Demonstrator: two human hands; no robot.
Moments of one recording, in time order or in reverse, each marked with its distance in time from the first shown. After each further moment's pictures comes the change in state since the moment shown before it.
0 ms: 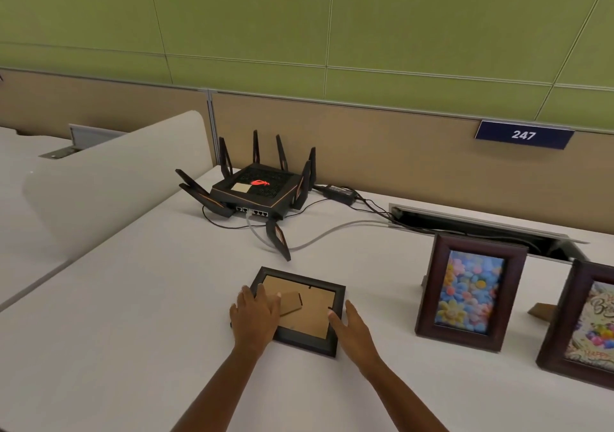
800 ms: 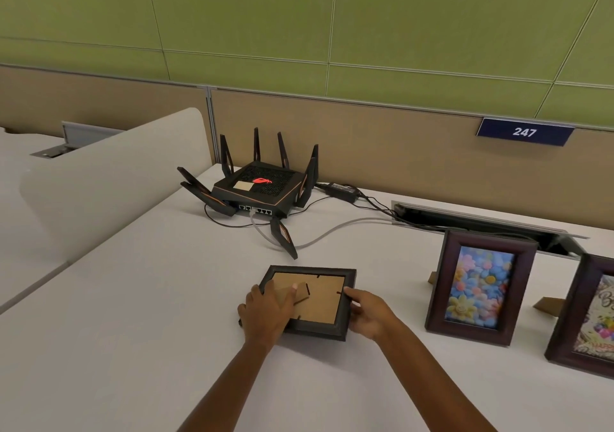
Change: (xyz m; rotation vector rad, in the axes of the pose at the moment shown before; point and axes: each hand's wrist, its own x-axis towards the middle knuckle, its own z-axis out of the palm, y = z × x) left_hand 0.009 -0.001 -0.002 -0.150 0.025 -0.011; right_hand 0.016 -0.042 -0.014 0.818 0.003 0.435
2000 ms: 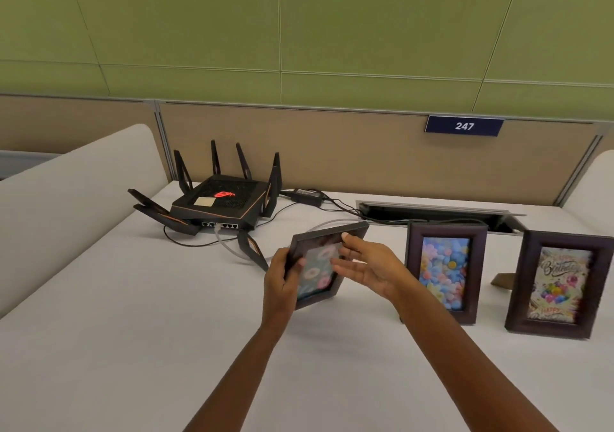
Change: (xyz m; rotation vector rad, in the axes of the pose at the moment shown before) left_hand -0.009 0.081 -0.037 -1.041 -0.010 0.450; right_hand -0.044 -0.075 -0.007 -0.068 -0.112 -0.370
